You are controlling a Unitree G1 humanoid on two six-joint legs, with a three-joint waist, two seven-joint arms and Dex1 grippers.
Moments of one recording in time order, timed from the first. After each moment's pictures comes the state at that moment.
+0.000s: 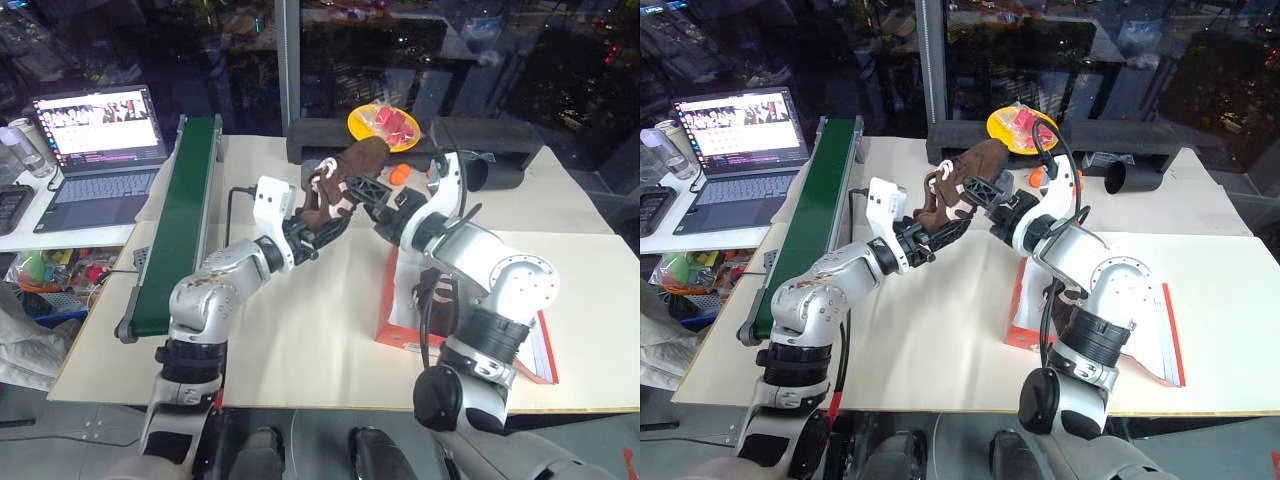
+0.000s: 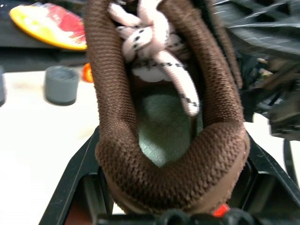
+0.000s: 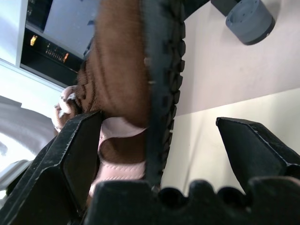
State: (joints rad) left arm -0.63 0.19 0.02 -0.15 -0.54 0.77 -0.43; right arm -0.86 0.03 -0.60 -0.12 1.04 1.30 -0.26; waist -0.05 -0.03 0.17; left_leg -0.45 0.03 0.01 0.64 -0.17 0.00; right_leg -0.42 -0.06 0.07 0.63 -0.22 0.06
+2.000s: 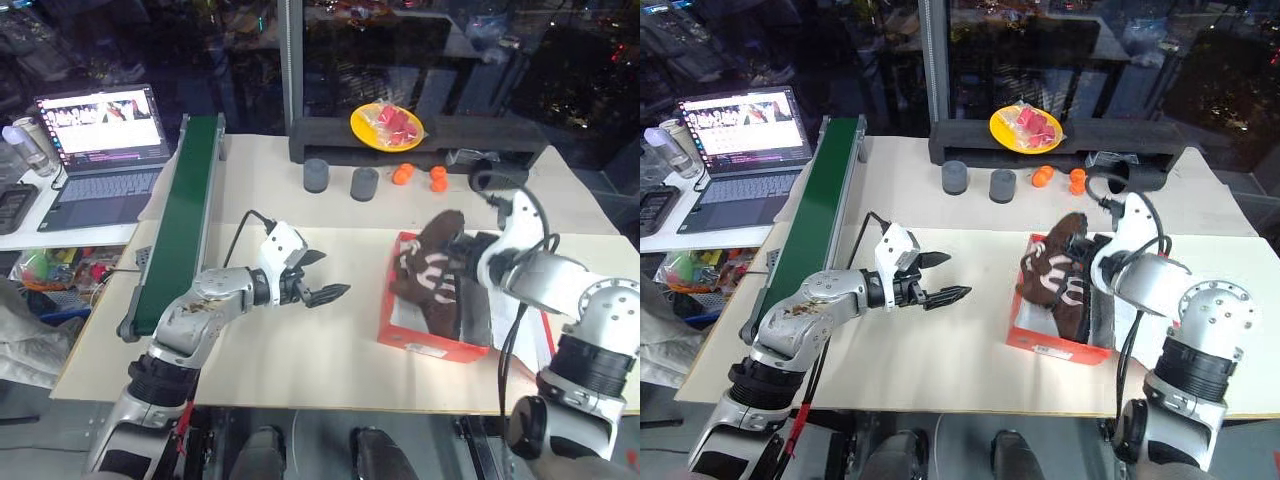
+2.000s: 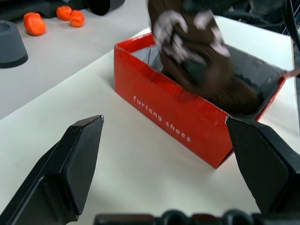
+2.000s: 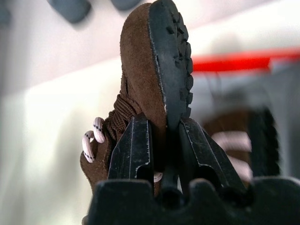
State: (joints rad) left arm -0.51 0.43 -0.19 -0.18 -0.40 0.64 -0.74; right arm -0.59 -0.46 -0.50 -0.17 1.32 1.44 -0.61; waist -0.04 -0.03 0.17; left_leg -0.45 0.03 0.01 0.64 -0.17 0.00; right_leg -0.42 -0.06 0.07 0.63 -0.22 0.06
